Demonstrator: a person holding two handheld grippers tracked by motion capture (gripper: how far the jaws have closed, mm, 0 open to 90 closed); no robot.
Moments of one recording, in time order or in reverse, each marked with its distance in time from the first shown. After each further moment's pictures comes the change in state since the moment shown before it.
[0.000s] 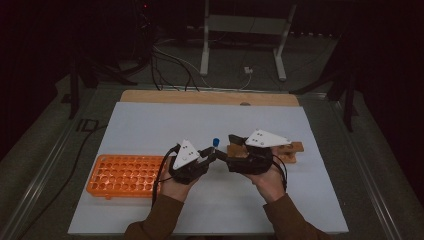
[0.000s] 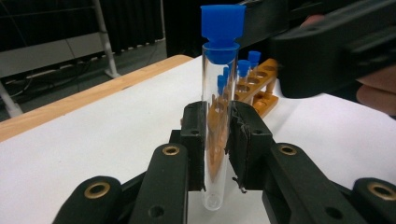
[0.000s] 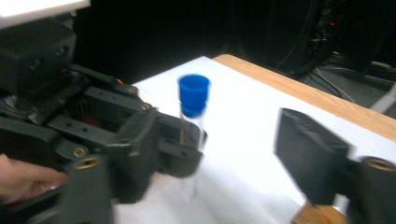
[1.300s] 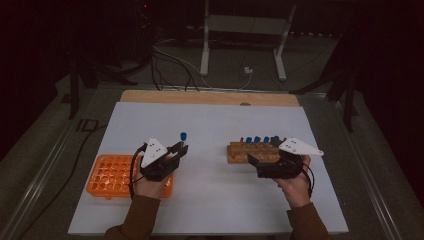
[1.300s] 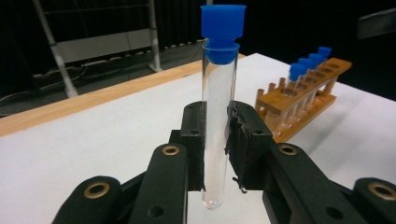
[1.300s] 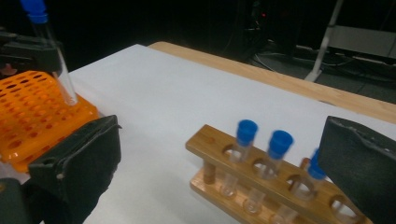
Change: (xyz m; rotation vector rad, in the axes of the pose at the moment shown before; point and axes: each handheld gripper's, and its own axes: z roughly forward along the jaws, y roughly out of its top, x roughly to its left) left arm 0.045 -0.022 -0.045 -0.009 0.162 -0.065; right arm -0.047 -0.046 -0.049 -0.002 -0.227 0.072
